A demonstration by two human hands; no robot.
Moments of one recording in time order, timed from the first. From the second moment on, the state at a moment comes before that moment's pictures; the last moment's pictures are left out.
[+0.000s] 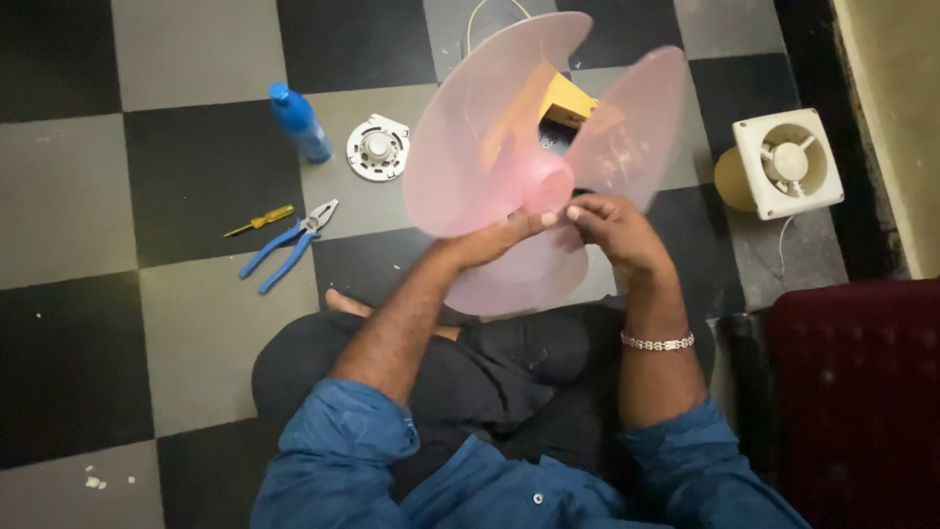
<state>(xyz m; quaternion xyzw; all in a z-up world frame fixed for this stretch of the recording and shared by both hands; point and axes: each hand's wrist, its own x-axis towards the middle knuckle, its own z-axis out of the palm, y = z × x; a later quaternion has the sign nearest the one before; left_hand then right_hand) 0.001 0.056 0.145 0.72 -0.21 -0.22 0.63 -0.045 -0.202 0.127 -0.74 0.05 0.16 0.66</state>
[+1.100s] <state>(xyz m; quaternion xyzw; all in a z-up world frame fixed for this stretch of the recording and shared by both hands) 0.015 0.134 0.158 0.73 -0.19 -0.22 0.61 -0.046 -0.181 0.120 -0.52 0.09 0.01 0.85</state>
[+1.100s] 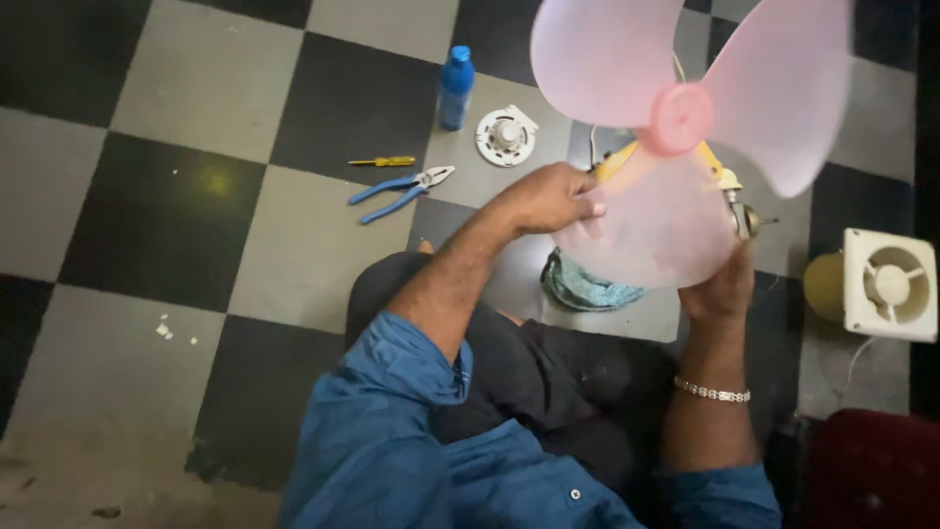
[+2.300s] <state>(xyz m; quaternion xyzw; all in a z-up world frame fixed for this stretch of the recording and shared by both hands) -0.057 0.422 -0.141 0.67 0.34 -0.04 0.66 0.041 0.160 -0.015 -0.80 -0.28 0.28 0.45</state>
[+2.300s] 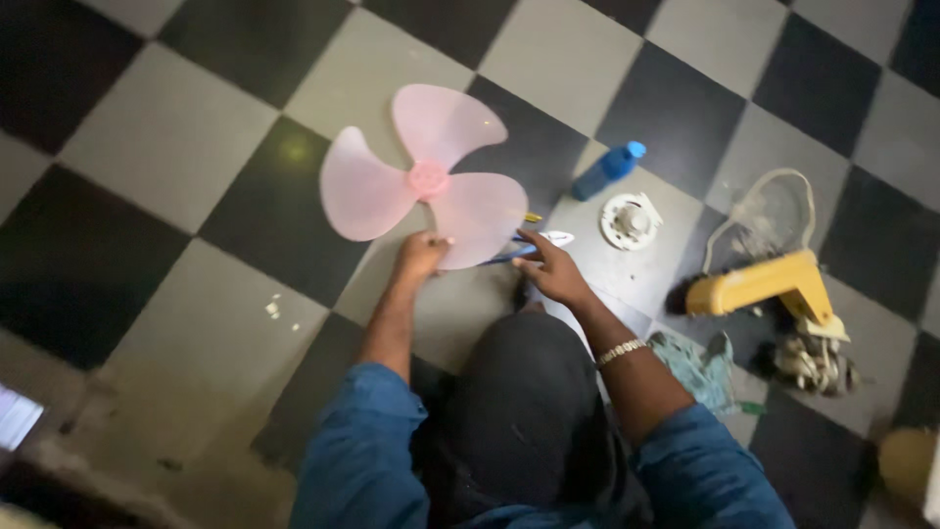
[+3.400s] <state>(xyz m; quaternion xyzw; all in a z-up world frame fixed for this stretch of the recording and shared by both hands) 0.143 0.159 -0.056 0.69 0.19 -0.06 0.70 0.128 -0.008 -0.043 -0.80 -0.02 0.09 0.59</state>
